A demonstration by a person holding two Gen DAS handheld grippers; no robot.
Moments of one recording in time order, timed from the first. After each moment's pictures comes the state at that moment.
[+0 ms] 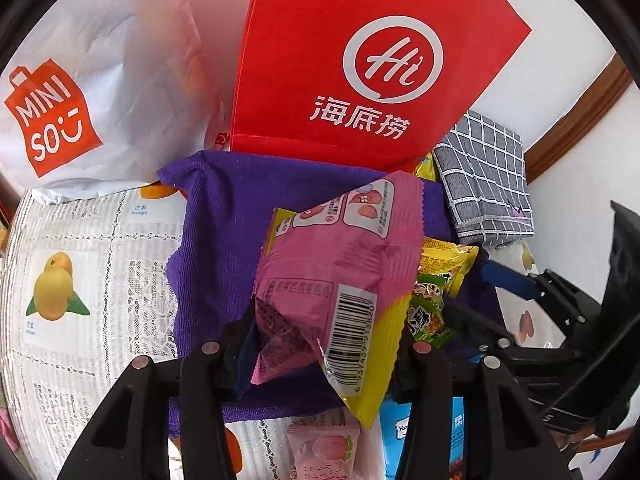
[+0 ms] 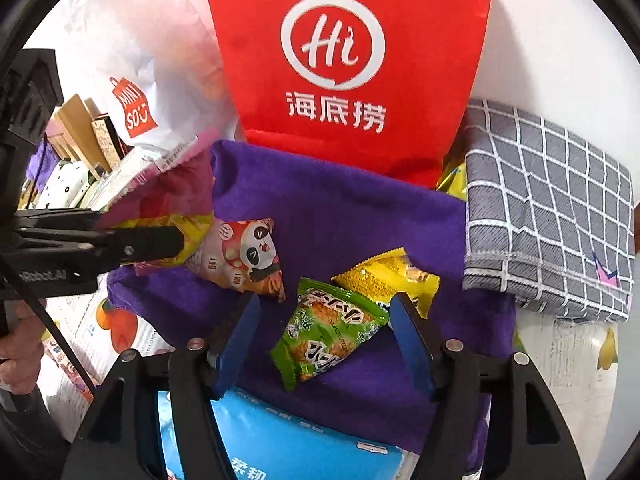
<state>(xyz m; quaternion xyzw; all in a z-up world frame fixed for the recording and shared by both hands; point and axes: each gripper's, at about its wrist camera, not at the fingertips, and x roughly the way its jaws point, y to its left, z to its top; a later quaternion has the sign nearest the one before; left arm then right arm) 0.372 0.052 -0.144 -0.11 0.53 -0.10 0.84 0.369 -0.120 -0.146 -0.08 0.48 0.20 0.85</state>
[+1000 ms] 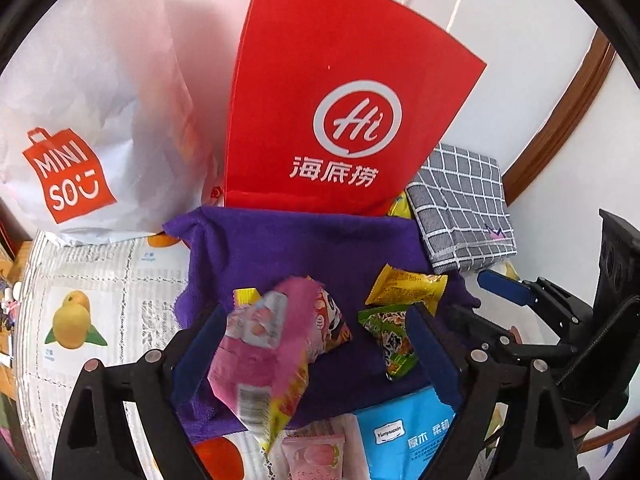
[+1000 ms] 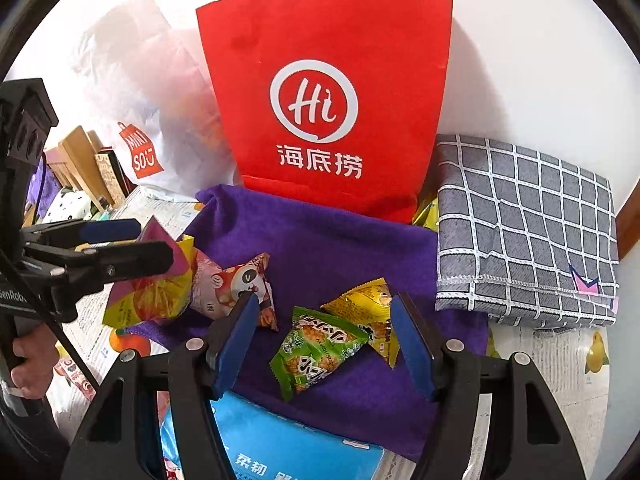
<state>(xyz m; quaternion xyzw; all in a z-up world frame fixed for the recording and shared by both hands) 0.358 0.052 -0.102 -0.10 0.46 -0.11 0.88 0.365 -0.135 -0.113 -0.06 0.43 0.20 0.88</state>
